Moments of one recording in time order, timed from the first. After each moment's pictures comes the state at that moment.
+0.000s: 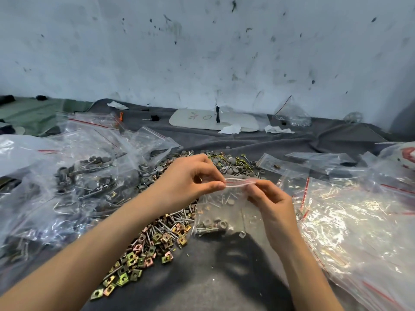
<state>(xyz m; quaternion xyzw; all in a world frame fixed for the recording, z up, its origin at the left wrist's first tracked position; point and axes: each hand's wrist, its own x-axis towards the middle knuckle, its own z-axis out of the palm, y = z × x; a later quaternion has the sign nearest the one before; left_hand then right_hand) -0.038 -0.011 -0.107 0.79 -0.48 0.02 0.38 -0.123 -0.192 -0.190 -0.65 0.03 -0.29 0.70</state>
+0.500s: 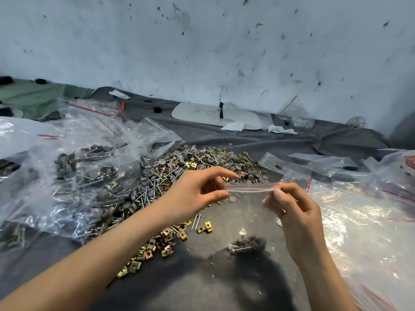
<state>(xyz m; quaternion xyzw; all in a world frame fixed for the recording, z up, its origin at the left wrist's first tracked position) -0.044 -0.014 -0.138 0.76 -0.46 -0.06 0.46 -0.148 -0.204 -0.185 -0.65 0.04 -0.34 0.68</state>
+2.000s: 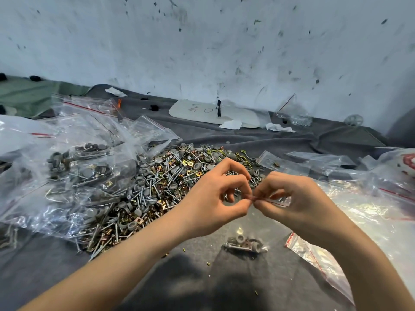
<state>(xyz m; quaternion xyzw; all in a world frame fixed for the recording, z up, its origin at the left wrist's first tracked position) -0.074 -0.036 -0.130 0.72 -0.49 -0.02 0.49 -0.165 -0.195 -0.102 -0.93 -0.05 -0.16 0.32</state>
